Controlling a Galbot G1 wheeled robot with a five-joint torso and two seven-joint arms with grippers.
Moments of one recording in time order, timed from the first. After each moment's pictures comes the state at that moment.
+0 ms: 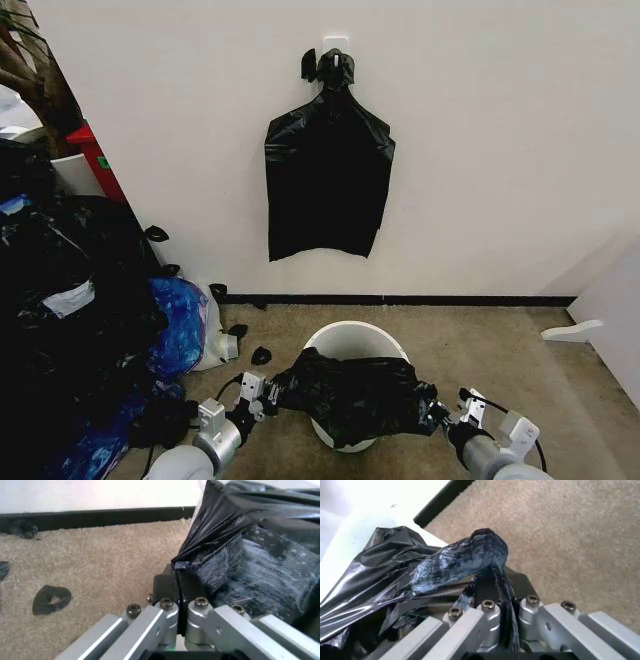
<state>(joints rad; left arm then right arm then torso) 1.40 -0.88 -0.05 -1.84 -0.64 0.00 0.00 -1.74 1.26 0.51 2.14 1.09 -0.36 0.38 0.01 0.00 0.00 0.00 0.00</state>
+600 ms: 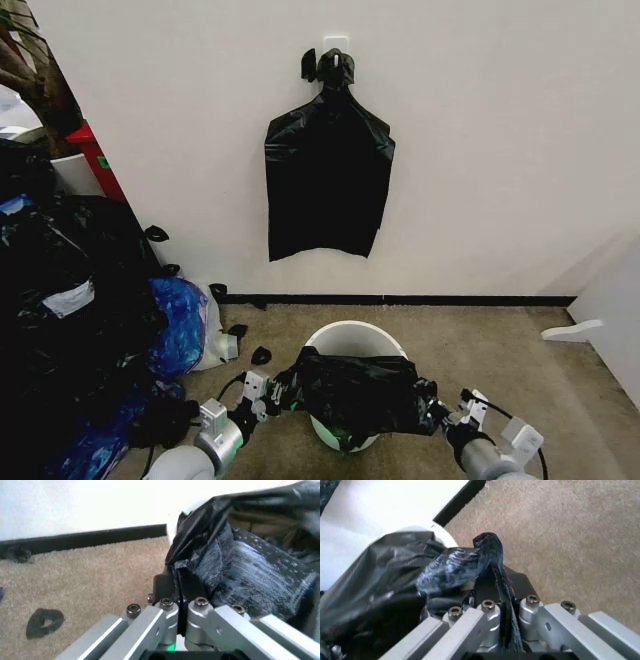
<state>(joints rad) 1.43 -0.83 -0.07 -1.97 -0.65 0.02 -0.02 -1.78 1.28 0.51 2.30 1.16 -0.38 0.55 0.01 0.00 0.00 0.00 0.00</state>
